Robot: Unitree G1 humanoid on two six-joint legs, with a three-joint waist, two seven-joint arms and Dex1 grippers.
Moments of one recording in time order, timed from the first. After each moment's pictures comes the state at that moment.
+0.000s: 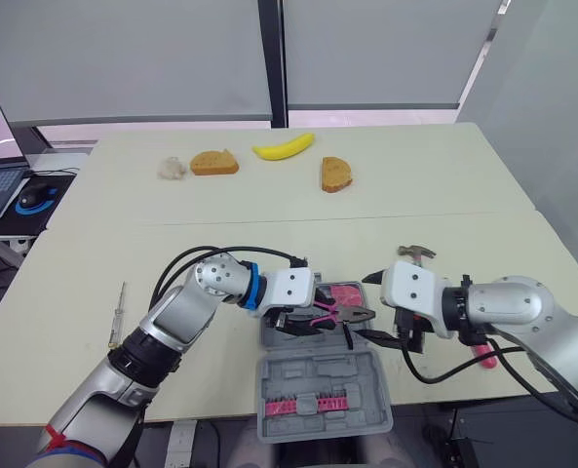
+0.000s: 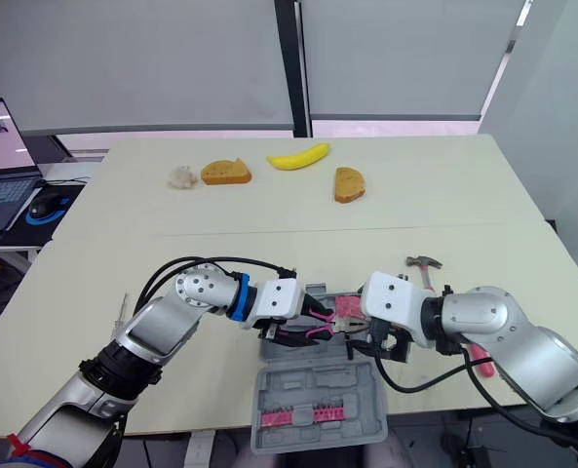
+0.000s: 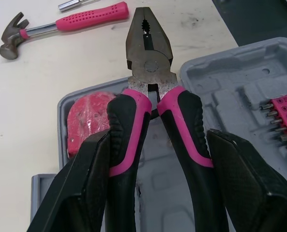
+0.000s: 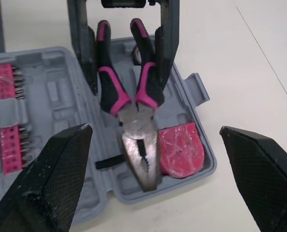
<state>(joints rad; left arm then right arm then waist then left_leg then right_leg) -0.55 0.61 -0.47 -0.07 -0.06 0.23 -1.23 -0.41 -0.88 0.36 -0.69 0.31 0.86 0.79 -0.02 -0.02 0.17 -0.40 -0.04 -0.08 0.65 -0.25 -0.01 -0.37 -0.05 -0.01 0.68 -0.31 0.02</state>
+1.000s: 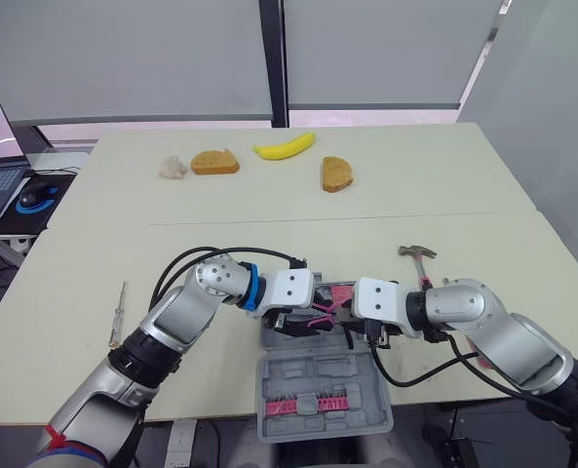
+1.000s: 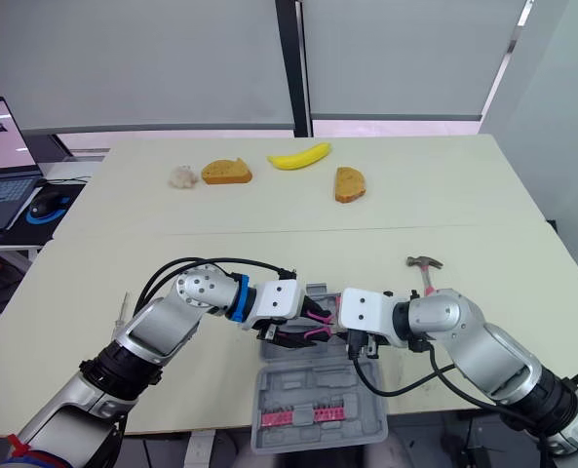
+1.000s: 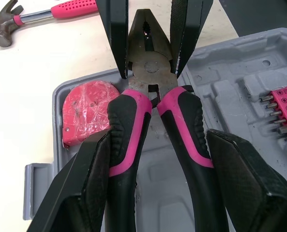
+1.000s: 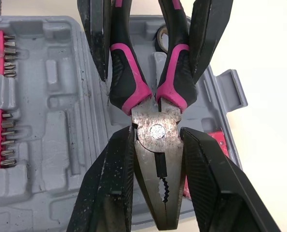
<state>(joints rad) -0.55 0.60 -0.47 -0.06 -0.04 0.25 -1.23 -0.42 -0.79 0.51 -0.53 0.08 0.67 0.87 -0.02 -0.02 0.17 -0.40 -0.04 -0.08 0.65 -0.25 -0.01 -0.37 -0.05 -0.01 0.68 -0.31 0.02</state>
